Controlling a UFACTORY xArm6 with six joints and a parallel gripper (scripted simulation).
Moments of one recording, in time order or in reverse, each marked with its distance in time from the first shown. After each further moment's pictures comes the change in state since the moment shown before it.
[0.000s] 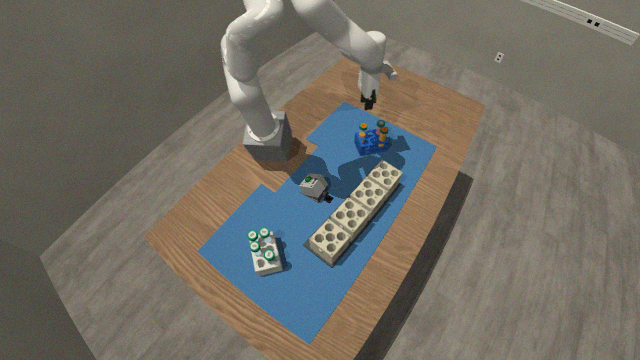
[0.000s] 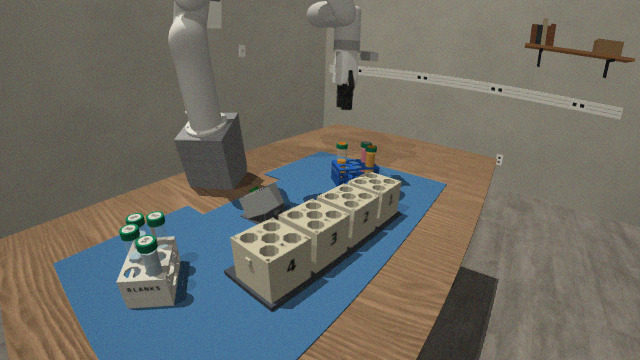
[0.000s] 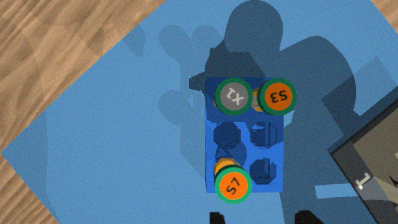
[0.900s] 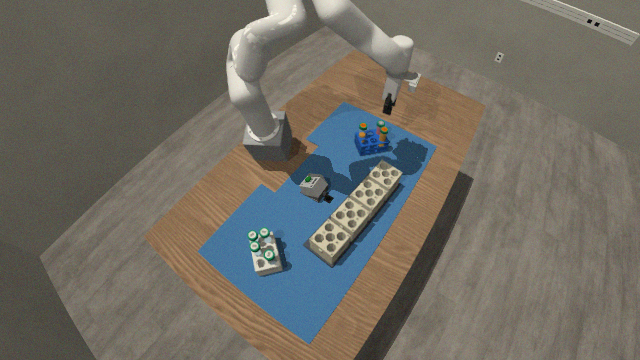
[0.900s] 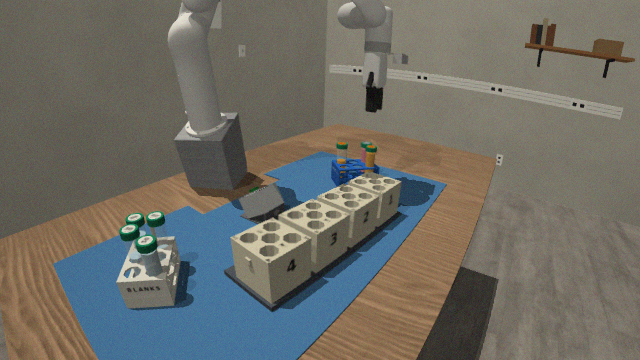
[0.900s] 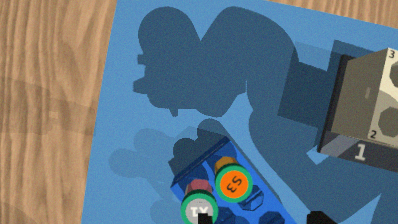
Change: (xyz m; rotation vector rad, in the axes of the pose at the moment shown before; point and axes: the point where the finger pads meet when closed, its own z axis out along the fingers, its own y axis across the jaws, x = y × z) arm 0.079 0.040 0.000 0.008 -0.001 0.679
